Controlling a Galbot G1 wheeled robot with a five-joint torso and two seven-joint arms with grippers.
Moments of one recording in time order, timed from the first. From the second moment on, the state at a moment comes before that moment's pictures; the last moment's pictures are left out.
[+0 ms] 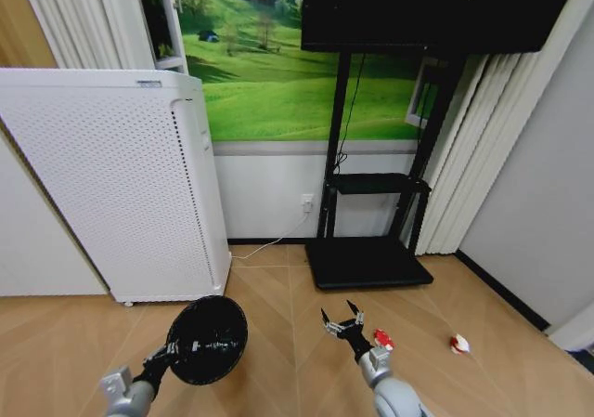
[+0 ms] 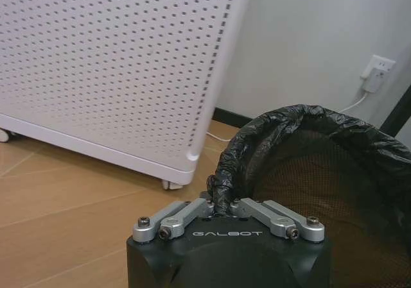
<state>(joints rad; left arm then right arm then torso) 1.73 -1.06 -0.67 -2.05 -0.86 0.19 -0.25 -1.33 1.06 0.17 1.70 0.28 0.21 0.15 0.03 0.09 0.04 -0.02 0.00</state>
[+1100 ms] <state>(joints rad) 1.77 -1.06 -0.76 -2.05 -0.87 0.18 -0.25 -1.09 1.14 0.13 1.18 0.20 -0.04 0.17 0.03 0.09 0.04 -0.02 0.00</state>
